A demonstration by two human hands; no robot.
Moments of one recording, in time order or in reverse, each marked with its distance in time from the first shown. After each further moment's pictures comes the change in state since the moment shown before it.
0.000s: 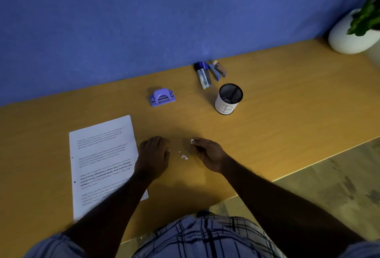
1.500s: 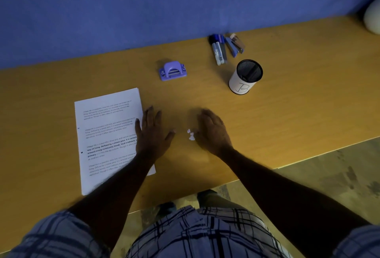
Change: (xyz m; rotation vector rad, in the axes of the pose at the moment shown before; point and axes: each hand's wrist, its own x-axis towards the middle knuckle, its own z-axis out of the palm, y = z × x) left_hand -0.012 -0.025 0.026 0.006 0.031 -0.283; right_hand 0.036 0.039 -0.031 -1.738 0.075 -0.786
